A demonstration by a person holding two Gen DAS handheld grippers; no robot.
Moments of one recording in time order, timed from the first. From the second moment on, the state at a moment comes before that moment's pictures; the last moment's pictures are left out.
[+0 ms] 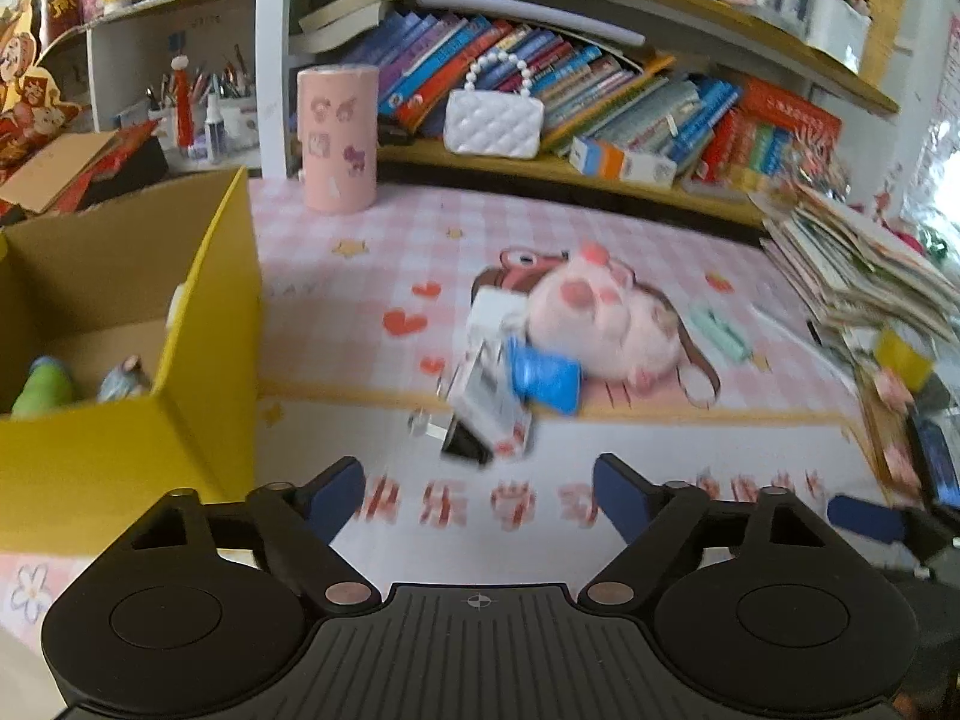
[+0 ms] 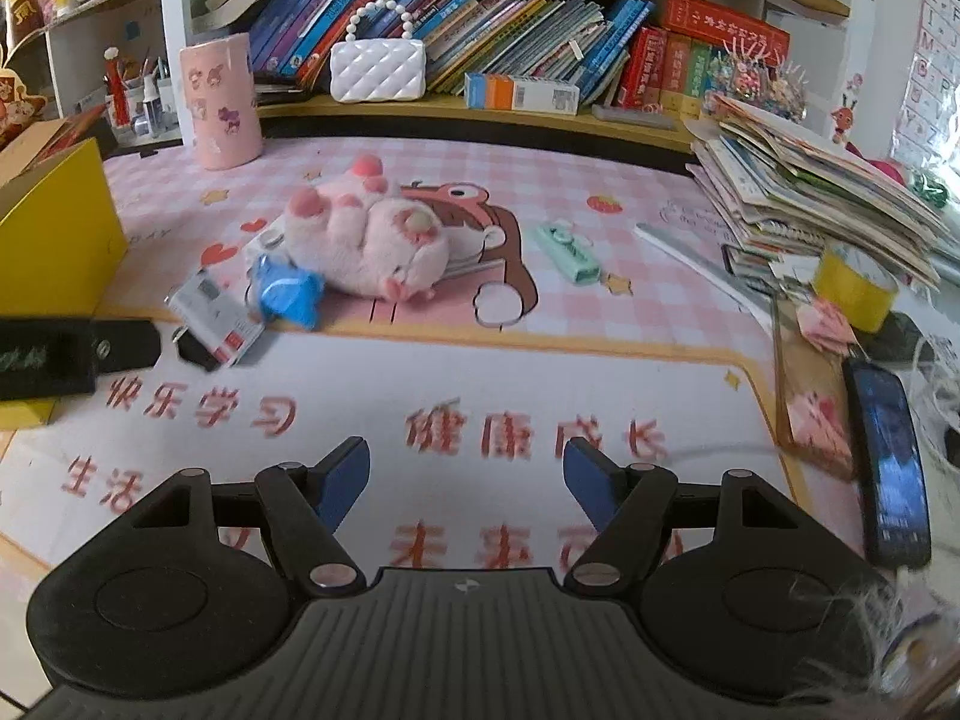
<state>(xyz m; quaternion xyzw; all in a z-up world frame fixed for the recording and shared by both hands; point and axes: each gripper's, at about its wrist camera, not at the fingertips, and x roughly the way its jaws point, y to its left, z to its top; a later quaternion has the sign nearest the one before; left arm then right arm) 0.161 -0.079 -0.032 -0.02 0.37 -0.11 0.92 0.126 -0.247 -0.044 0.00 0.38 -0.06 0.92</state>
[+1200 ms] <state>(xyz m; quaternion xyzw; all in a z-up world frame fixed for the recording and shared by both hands) 0.207 -0.107 -0.053 -0.07 0.40 -0.15 0.90 0.179 -0.255 -0.057 0.02 0.40 0.04 0.91</state>
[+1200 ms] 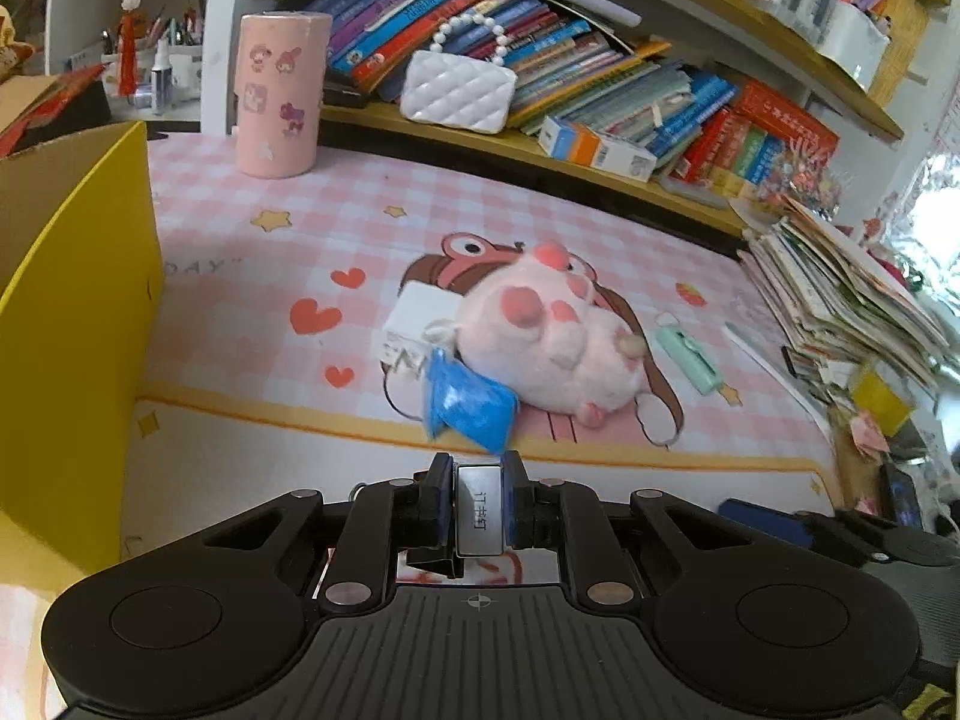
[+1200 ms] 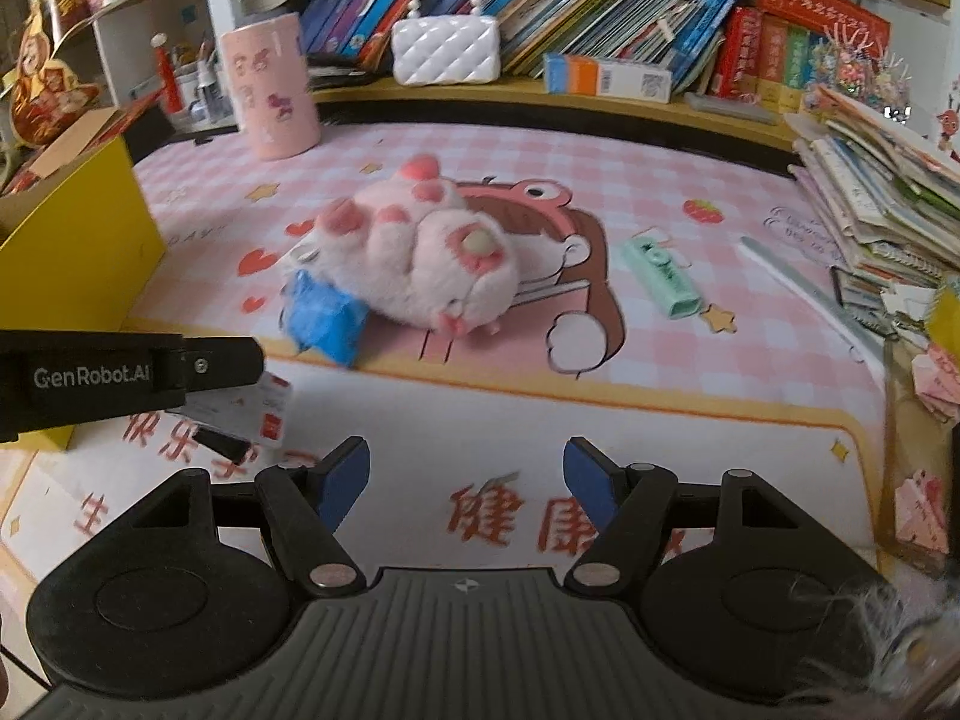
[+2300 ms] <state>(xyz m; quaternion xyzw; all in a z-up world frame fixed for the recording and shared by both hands) 0.177 -0.039 -0.029 -0.13 0.38 -0.04 0.92 0.218 -0.210 -0.071 0.03 0.41 0.22 0.89</state>
